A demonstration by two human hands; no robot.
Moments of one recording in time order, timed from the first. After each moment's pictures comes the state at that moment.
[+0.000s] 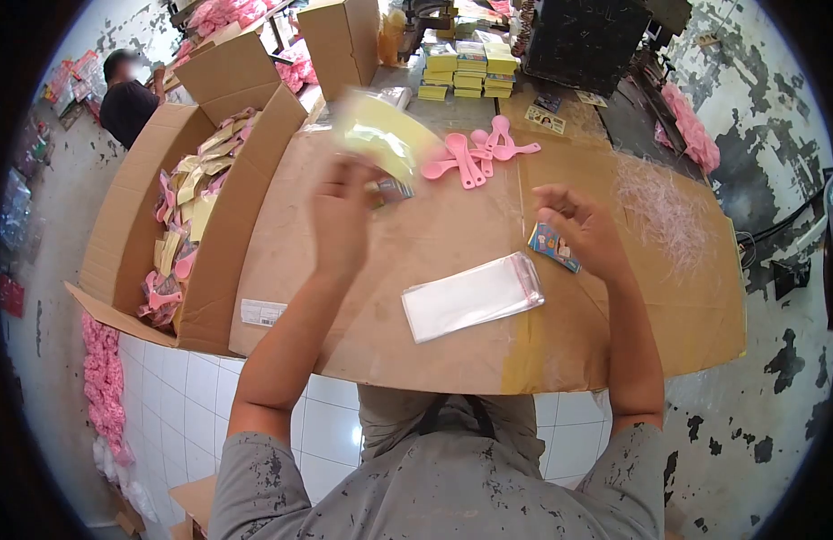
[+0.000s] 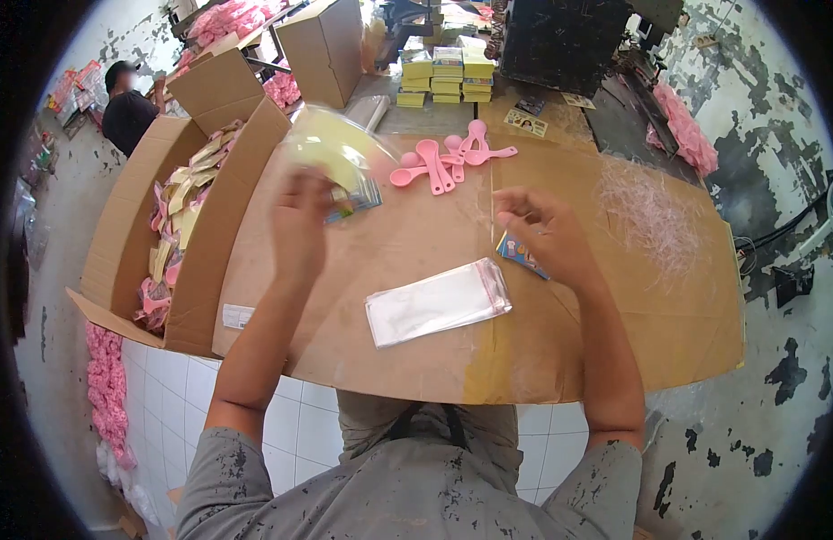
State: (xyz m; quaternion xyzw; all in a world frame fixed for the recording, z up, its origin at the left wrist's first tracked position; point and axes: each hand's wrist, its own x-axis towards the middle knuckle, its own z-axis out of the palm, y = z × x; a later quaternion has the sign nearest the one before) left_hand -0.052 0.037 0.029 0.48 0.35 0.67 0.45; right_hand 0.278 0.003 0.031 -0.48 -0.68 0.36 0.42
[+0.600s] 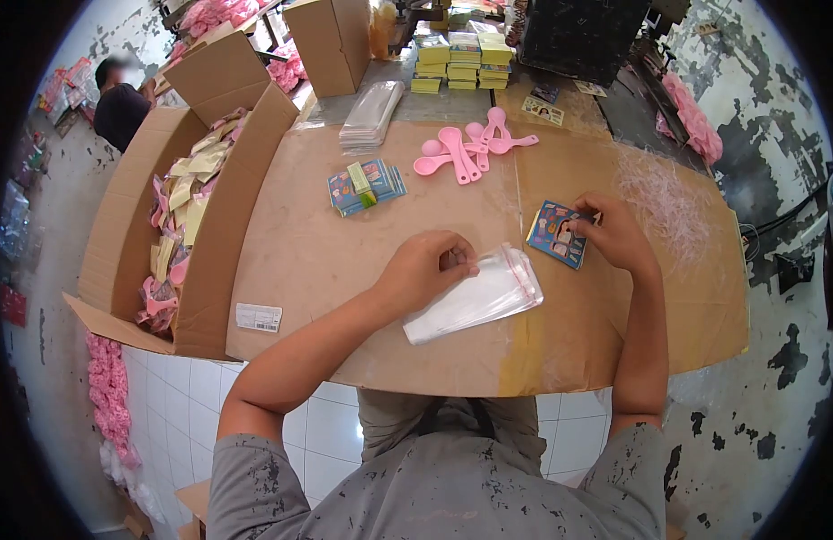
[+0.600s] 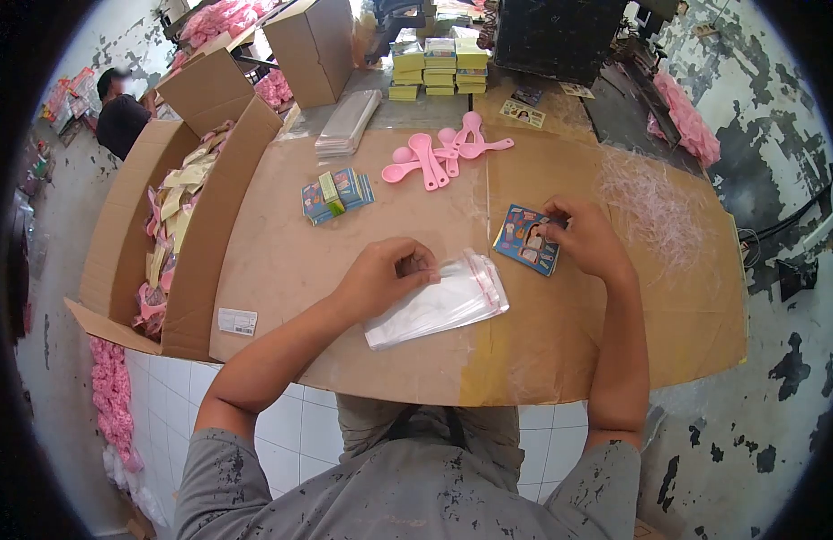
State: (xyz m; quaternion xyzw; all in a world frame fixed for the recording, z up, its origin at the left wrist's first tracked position) left_hand -0.002 0.008 -0.021 0.78 0.40 0.27 0.40; right_hand 0.338 0.008 0.028 -0.60 -0.73 0.22 0.25
